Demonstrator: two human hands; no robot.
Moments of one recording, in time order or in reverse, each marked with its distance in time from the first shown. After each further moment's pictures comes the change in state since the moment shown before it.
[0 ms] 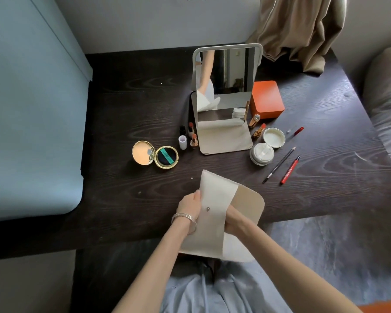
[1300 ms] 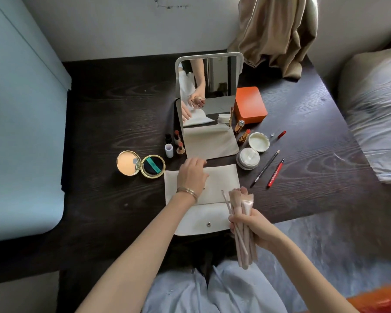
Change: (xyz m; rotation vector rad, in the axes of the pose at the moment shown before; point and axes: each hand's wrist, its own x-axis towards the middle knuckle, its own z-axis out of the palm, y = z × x) left_hand 0.055 0.066 0.002 0.604 0.316 0.739; right_hand -0.054 -0.011 -0.071 -0.150 0.190 -0.056
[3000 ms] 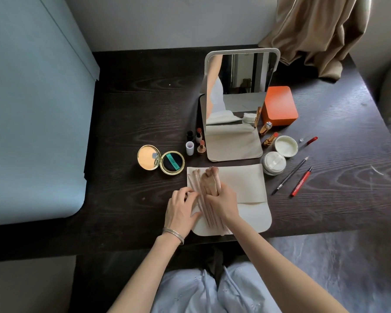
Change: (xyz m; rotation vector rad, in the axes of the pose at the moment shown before) left_hand -0.096 -0.069 0.021 0.004 -0.043 -0.136; right_hand 0.083 -0.026 0.105 -0.589 0.350 -0.206
